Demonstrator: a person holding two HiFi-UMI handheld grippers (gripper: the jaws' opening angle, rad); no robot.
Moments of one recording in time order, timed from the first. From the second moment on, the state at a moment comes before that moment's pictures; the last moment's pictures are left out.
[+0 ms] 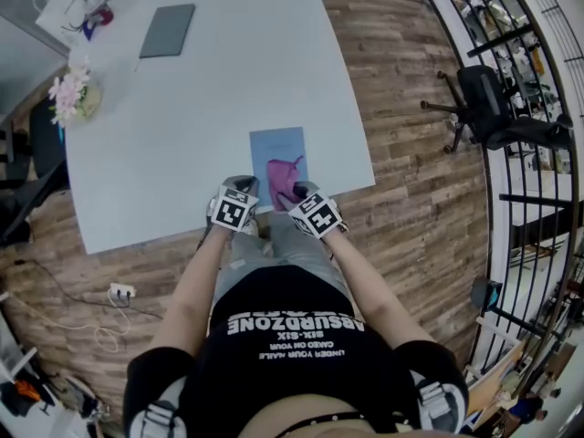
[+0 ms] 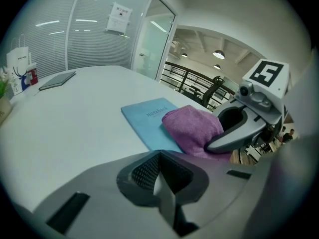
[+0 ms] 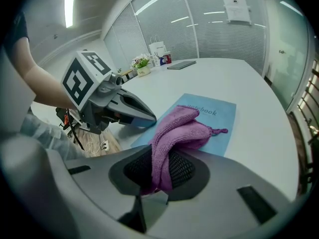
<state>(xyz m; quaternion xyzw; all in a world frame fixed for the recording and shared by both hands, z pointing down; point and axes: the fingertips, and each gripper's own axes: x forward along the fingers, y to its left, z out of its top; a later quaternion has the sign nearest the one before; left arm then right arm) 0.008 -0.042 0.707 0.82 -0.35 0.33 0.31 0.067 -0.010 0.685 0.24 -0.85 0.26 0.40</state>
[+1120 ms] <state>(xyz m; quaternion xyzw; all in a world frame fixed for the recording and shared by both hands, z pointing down) 0.012 -0.043 0.707 0.82 -0.33 0.34 0.34 0.052 -0.113 0.690 0.25 -0.85 0.25 0.40</state>
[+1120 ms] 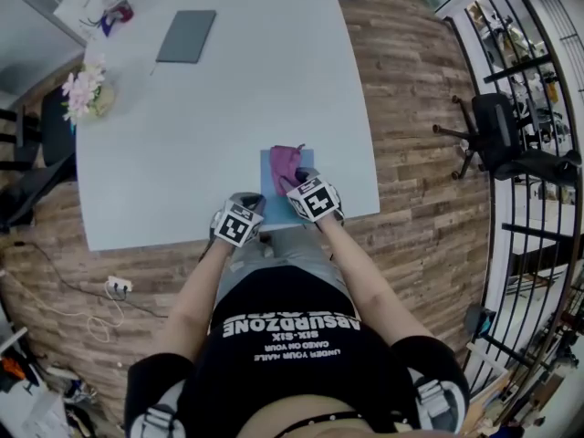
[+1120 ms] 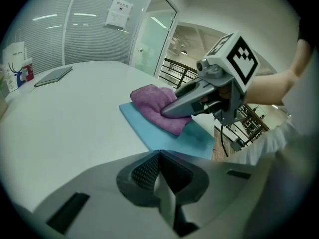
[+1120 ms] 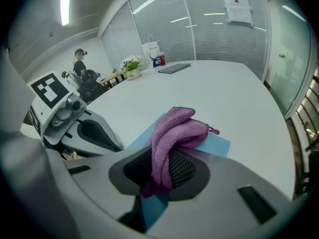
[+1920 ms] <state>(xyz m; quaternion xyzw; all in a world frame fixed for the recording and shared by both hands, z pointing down) 0.010 -0.043 0.706 0.81 -0.32 0.33 0.36 0.048 -0.172 0.687 0.26 -0.84 0.29 0.37</state>
